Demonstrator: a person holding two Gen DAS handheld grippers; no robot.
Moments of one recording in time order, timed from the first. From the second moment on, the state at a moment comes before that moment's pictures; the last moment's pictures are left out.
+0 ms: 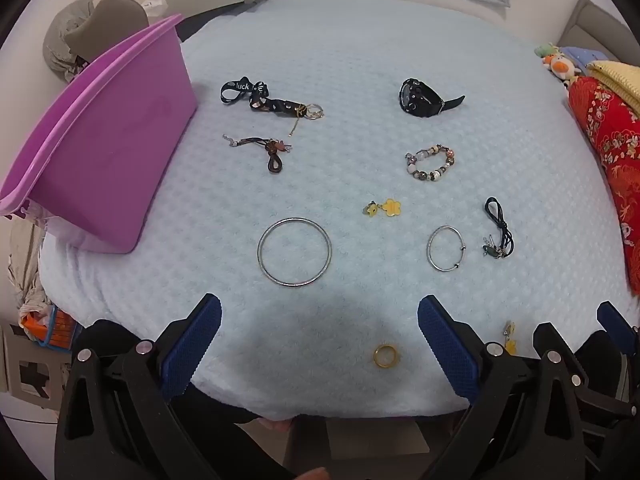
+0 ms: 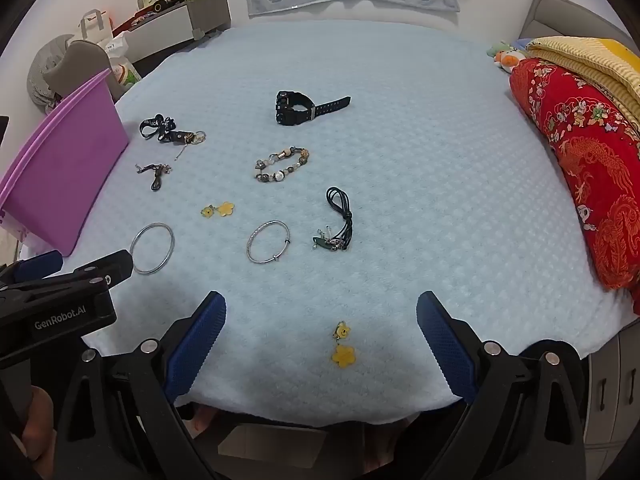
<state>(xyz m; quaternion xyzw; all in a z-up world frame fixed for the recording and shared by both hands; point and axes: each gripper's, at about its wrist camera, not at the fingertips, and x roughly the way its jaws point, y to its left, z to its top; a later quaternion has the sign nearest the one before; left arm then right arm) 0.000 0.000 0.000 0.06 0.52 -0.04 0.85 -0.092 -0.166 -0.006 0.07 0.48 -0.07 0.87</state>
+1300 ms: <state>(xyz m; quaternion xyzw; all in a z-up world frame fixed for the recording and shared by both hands) -0.002 0.000 -0.001 0.06 0.52 -0.03 0.85 -0.092 -0.165 -0.006 0.07 0.48 -0.07 0.87</state>
